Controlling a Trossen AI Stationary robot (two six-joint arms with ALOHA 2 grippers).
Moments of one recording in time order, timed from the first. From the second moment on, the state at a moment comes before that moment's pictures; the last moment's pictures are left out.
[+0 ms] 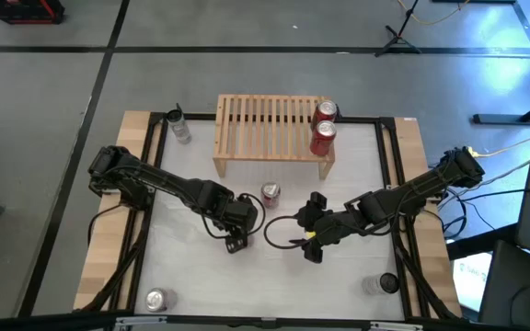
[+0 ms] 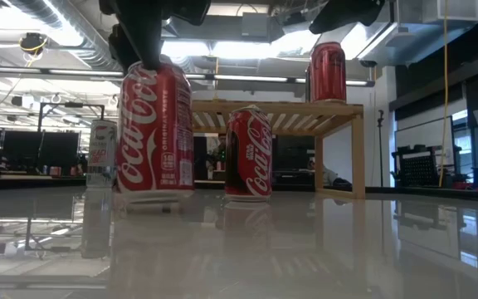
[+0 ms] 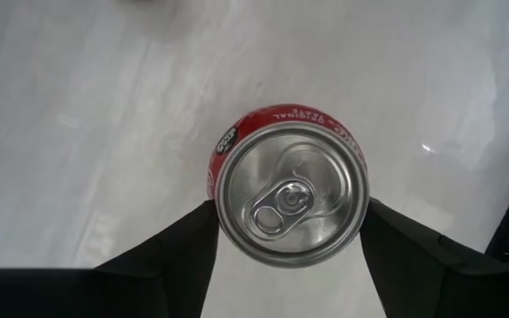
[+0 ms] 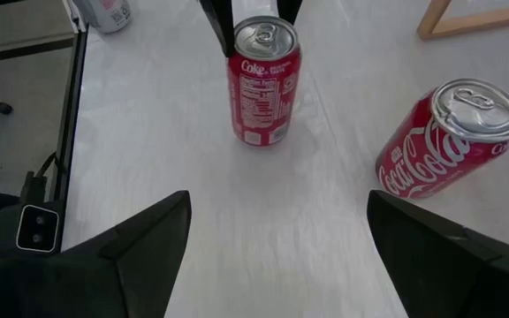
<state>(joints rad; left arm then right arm) -0.27 1.70 1.42 -0.99 -0.01 -0.73 0.45 1.49 1.25 -0.56 0.31 0.51</state>
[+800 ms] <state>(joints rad) -0.40 1.26 1.20 -1.01 -0.25 -0.57 0.45 1.76 1.25 -0.13 0.27 0.64</state>
